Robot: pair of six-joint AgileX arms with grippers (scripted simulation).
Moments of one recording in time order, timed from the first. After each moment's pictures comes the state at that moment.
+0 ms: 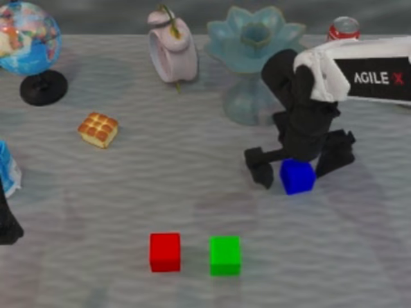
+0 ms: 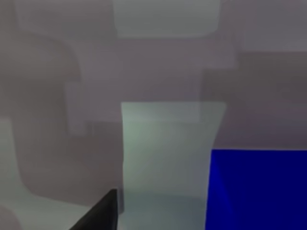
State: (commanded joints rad) left arm 0.02 0.00 0.00 0.00 0.00 0.00; right arm 0.45 2.34 1.61 -0.84 0.00 0.21
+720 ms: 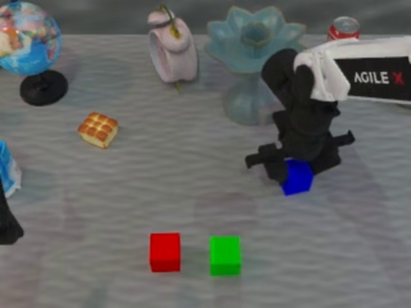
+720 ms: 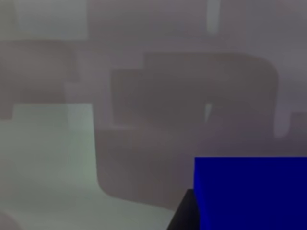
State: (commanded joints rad) left arm 0.02 0.00 0.00 0.00 0.00 0.00; right arm 0.45 2.34 1.61 -0.84 0.00 0.21
